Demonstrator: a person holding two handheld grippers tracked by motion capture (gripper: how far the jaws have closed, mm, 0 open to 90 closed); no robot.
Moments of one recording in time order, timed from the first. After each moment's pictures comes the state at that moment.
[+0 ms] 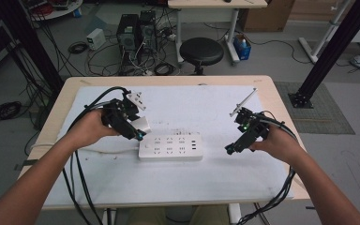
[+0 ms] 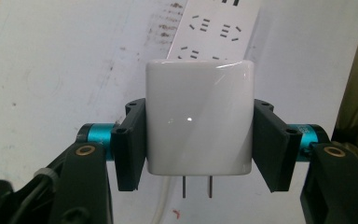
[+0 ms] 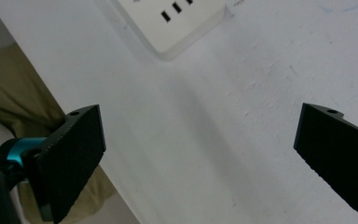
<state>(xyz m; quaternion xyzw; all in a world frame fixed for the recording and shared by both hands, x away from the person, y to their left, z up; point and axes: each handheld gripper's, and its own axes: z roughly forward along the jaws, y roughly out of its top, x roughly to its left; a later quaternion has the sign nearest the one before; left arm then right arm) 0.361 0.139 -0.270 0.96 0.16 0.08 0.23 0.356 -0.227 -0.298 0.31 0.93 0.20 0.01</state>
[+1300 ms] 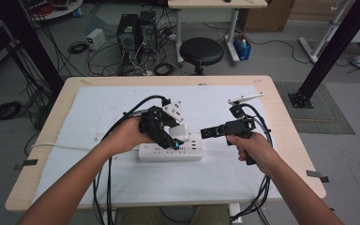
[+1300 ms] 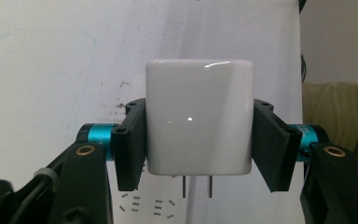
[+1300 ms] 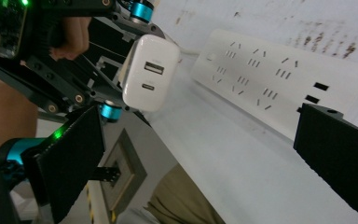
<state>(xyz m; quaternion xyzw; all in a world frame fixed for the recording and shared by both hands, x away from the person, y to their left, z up) 0.345 0.055 -0.278 0.95 0.05 0.07 0.31 0.357 -0.204 -0.313 0.45 0.75 0.43 -0.22</state>
